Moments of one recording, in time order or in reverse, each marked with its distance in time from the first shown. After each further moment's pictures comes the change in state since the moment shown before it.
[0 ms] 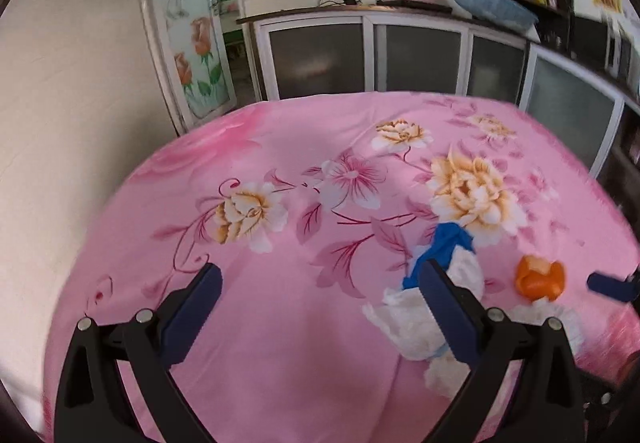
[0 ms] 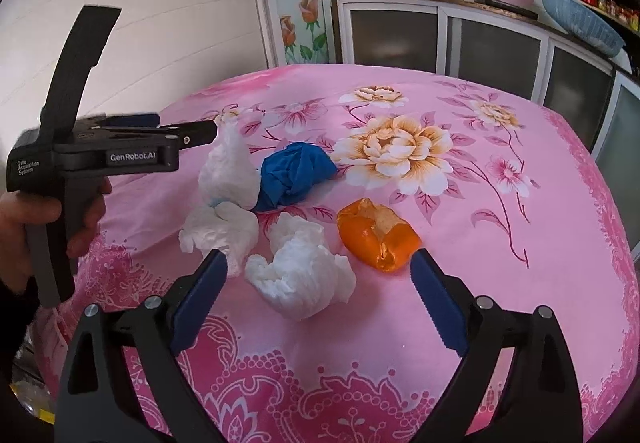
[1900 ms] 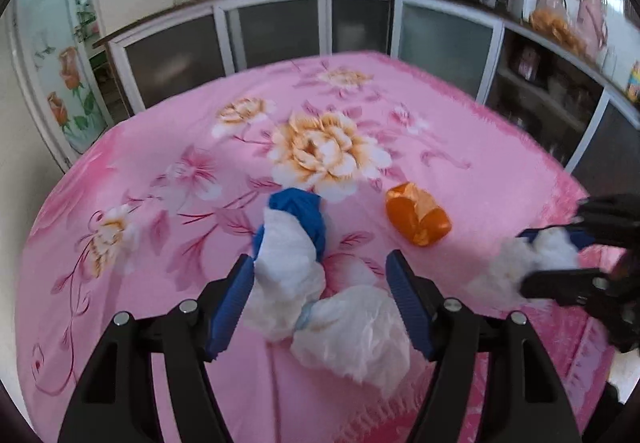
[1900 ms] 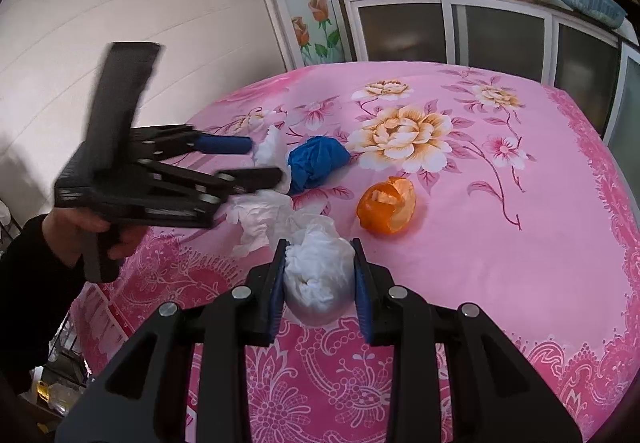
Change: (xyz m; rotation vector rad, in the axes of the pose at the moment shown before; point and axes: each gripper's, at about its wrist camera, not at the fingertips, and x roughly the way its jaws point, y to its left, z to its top) left arm -0.003 -0.063 -0.008 0.310 0.080 -0.381; right arm -0.049 -0.012 -0.012 0.077 0.011 0.117
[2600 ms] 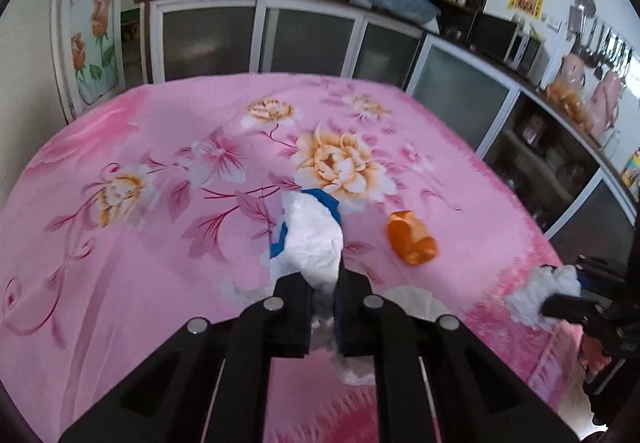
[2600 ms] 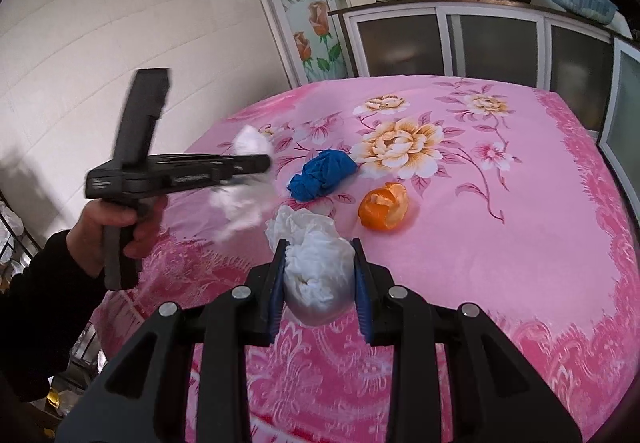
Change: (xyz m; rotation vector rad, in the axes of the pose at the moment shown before) left arm -0.041 0.034 -0.019 -0.260 -0.092 -0.095; right arm -0.053 0.003 -0.011 0.034 -0.059 0.010
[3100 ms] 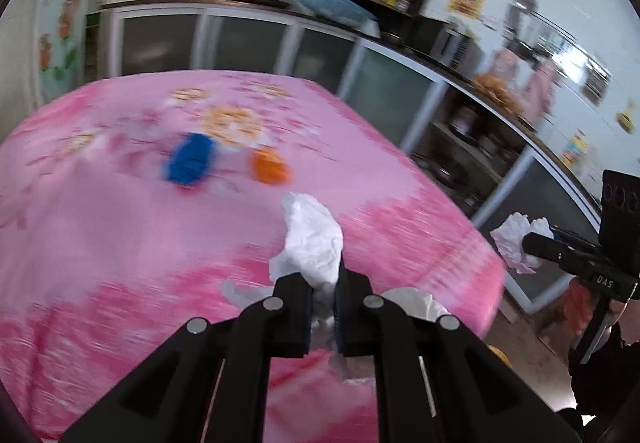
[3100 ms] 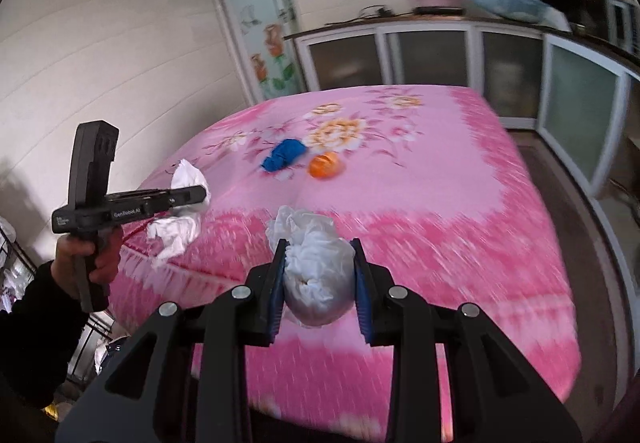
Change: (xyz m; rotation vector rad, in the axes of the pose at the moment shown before) left arm -0.075 -0.103 -0.091 0.056 -0.014 -0.214; right arm -0.170 0.005 -0.095 0.107 -0.083 -0.200
